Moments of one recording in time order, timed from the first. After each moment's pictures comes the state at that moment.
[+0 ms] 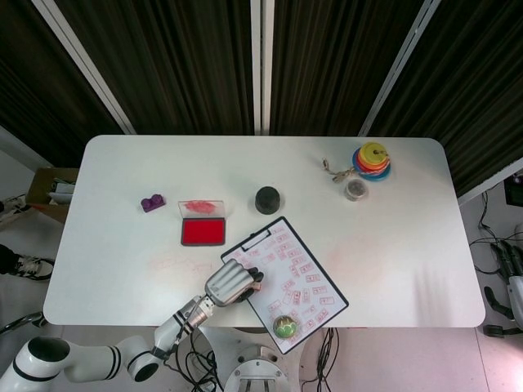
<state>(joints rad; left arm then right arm) -0.61 -1.92 0.04 -1.22 1.64 1.10 0.28 0.02 -1.16 0.01 -1.22 -1.49 1.42 0.22</state>
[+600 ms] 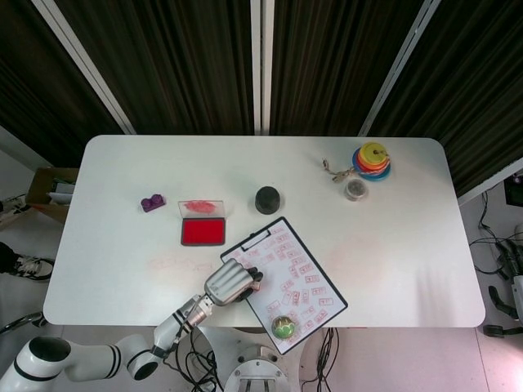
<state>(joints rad) -0.62 -1.92 0.04 -1.20 1.65 1.12 0.27 0.01 -1.15 0.02 -1.22 -1.48 1.42 0.23</state>
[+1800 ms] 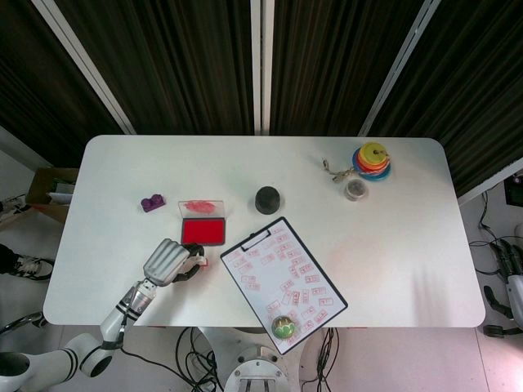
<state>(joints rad) -0.48 -1.76 0.07 -1.02 1.66 1.32 -0.11 0.02 -1.15 0.02 -1.24 -1.49 1.42 0.20</state>
